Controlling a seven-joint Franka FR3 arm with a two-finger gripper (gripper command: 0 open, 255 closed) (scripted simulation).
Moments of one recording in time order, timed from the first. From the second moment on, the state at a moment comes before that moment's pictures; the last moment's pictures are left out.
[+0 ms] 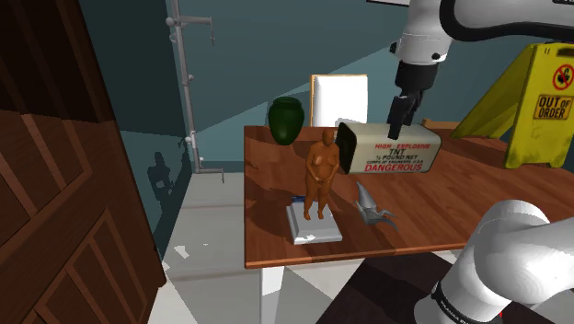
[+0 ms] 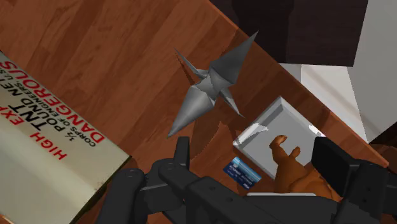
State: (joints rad) arm -0.02 -0.80 0.02 -2.27 -0.12 1.44 -0.06
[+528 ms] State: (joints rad) arm -0.09 -0.87 0.00 -2.51 -0.11 1.66 0.10
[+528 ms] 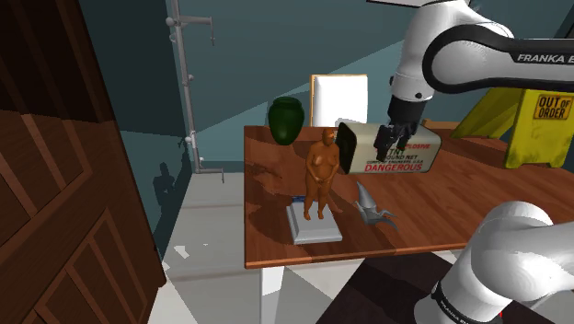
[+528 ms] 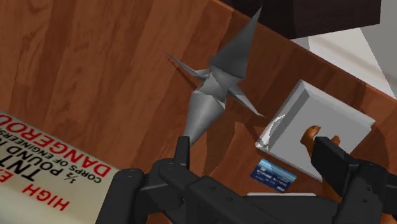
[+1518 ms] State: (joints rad) arm -0.28 -0.75 0.01 -2.96 -0.07 2.34 0.50
